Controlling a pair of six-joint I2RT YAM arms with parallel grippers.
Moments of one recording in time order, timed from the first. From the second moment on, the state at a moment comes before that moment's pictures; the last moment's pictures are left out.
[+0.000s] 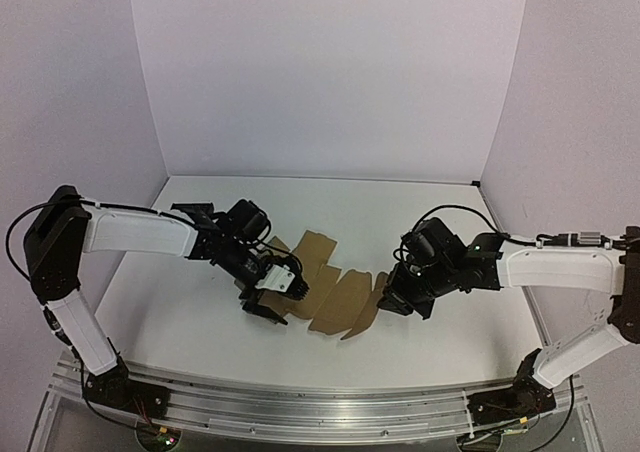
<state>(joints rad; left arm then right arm) -0.81 1.70 1.07 -0.40 0.65 1.21 0.86 1.40 0.87 -0.45 -0.14 1.31</state>
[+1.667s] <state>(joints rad) -0.90 1.83 0.97 -0.06 0.47 1.05 0.86 1.45 0.87 -0.47 -0.16 1.33</state>
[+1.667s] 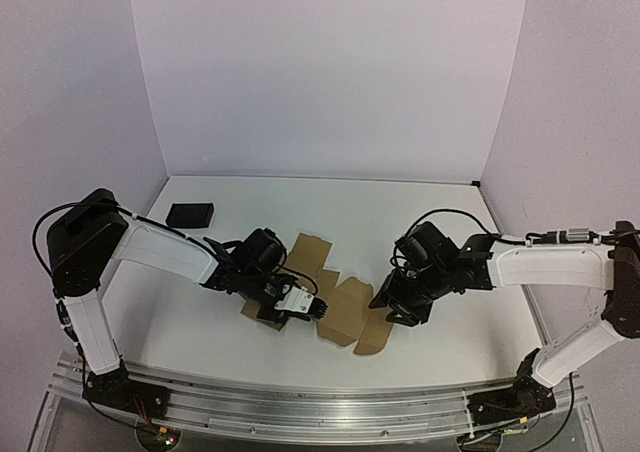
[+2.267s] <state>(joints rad) -0.89 1.75 1.02 -0.08 0.55 0.97 0.79 1.38 0.64 -0.36 -0.21 1.39</state>
